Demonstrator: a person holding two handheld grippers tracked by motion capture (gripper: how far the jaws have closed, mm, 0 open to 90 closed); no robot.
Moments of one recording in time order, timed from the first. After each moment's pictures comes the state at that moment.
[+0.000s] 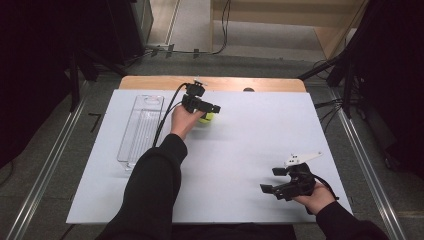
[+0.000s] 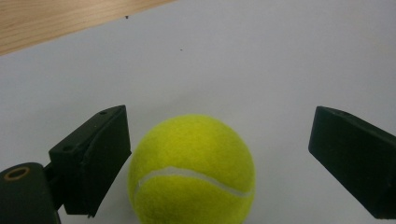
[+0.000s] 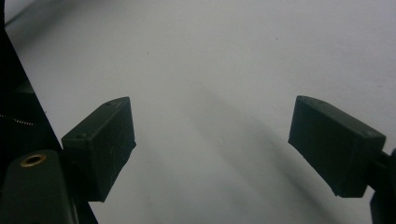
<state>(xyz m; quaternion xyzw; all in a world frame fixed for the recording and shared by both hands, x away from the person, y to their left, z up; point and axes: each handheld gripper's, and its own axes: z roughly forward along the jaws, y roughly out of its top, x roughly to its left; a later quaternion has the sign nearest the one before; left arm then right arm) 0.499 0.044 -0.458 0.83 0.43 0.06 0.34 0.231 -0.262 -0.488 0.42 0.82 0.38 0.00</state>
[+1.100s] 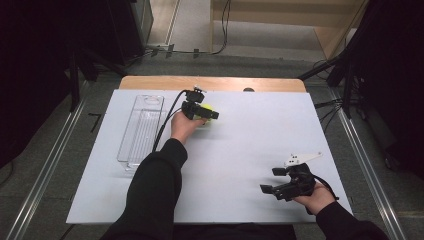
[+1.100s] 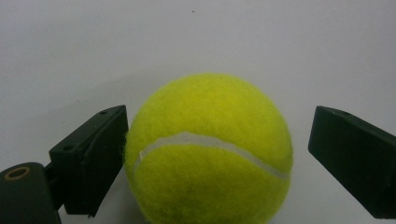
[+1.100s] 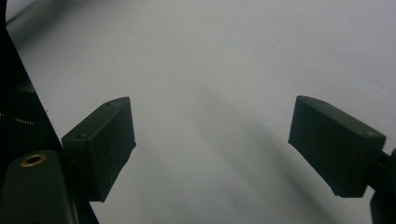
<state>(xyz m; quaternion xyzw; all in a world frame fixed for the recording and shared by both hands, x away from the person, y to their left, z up) 0.496 0.046 -0.485 0.83 0.45 0.05 0.32 0.231 -0.261 -0.487 0.42 0.82 0.38 0.00</state>
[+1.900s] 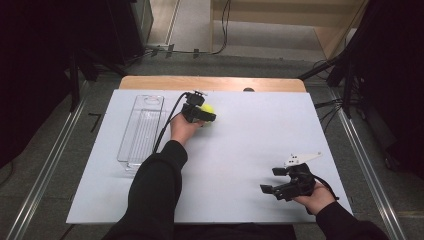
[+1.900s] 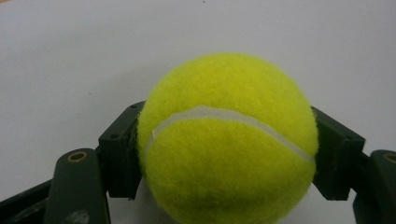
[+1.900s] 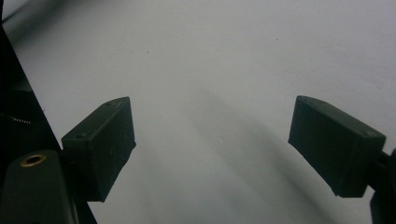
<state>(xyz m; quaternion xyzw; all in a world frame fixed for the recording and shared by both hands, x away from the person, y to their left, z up) 0.490 0.044 -0.490 0.84 0.44 0.09 0.31 0.231 -0.261 -0.487 0.42 0.83 0.38 0.01</state>
